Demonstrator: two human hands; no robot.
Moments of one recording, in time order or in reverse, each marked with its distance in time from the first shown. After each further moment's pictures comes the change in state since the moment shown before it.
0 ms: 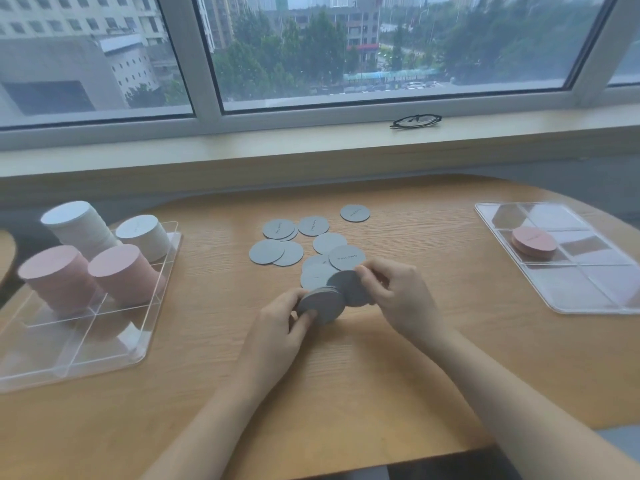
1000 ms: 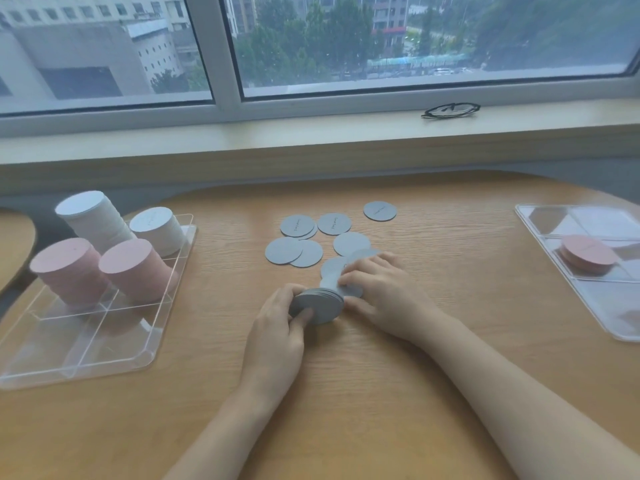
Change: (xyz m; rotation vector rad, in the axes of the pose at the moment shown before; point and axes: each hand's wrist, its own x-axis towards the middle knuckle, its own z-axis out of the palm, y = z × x) left_hand 0.000 -0.001 -0.005 0.038 0.201 -0.129; right_hand 0.046 0.046 0.045 -0.507 -0.228 -0.491
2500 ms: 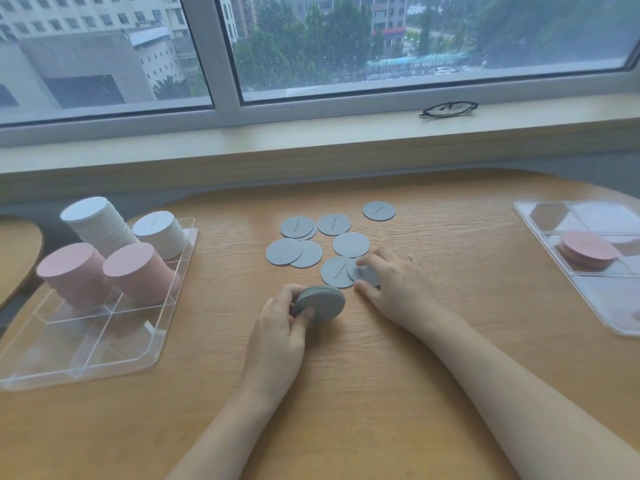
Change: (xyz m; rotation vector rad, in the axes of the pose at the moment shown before) left_hand 0.001 0.000 0.000 -0.014 -0.007 -0.009; right_hand 0.002 0.003 -0.006 -0.041 -0.033 0.344
